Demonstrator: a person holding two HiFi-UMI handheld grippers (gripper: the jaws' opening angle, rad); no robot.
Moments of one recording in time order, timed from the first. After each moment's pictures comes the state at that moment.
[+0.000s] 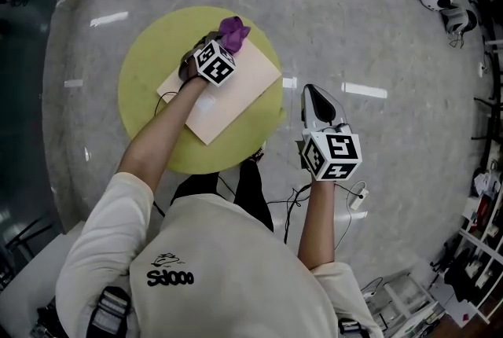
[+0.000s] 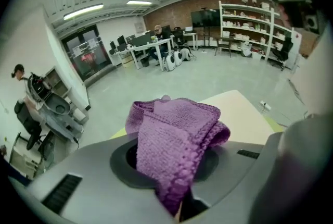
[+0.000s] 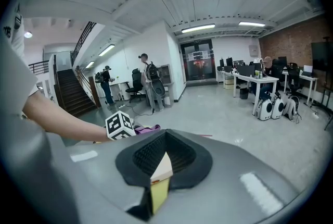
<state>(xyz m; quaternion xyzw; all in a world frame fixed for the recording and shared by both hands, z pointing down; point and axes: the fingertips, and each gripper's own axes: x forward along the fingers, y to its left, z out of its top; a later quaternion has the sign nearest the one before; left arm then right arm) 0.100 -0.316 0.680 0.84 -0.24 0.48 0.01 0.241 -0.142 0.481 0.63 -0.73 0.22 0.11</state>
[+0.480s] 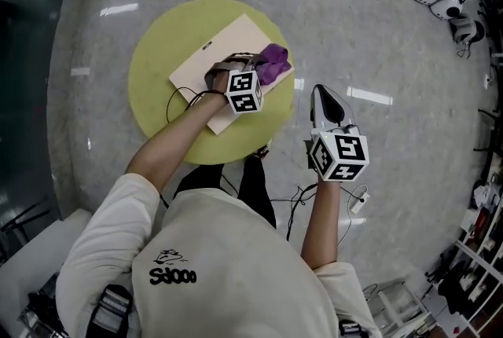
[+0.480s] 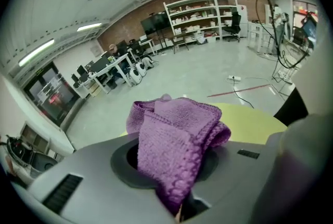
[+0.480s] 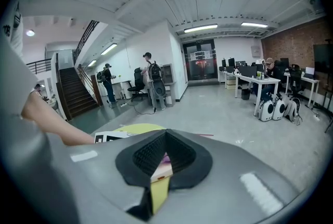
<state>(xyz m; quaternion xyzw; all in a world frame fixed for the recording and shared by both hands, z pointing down) 0.161 -0.194 0.680 0.86 -0.06 0.47 -0.17 0.236 -0.125 0.481 0.63 -0.74 0.22 0.11</state>
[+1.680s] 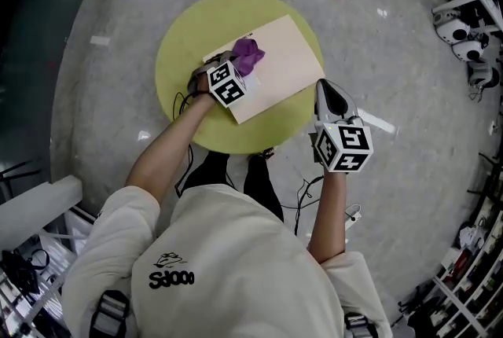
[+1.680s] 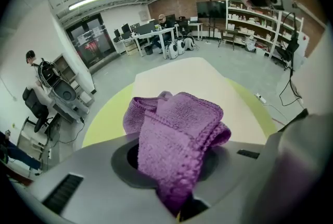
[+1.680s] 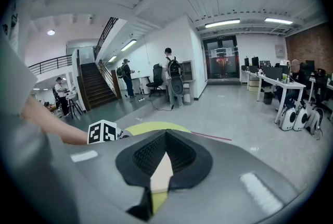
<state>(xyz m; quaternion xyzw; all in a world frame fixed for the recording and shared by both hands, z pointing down) -0.028 -0.210 0.685 0.81 -0.26 0.52 0.04 0.149 -0.152 0.477 0.54 -0.81 0.20 0.14</state>
